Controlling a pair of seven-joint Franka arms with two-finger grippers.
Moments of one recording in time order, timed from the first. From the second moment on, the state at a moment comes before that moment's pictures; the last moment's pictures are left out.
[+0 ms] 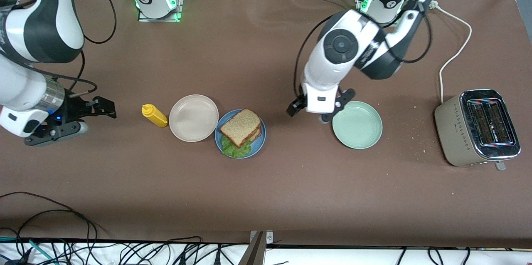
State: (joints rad) left arm -0.33 0.45 -0.27 -1.48 0.01 1.91 -1.35; right arm 0.11 0.33 -0.05 -1.46 0.05 1.79 -0.24
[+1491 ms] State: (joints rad) left arm 0.15 0.24 -0.25 -1.50 0.00 1.58 -0.41; right arm 0.14 0.32 -0.15 -1.42 0.06 1.76 -0.09
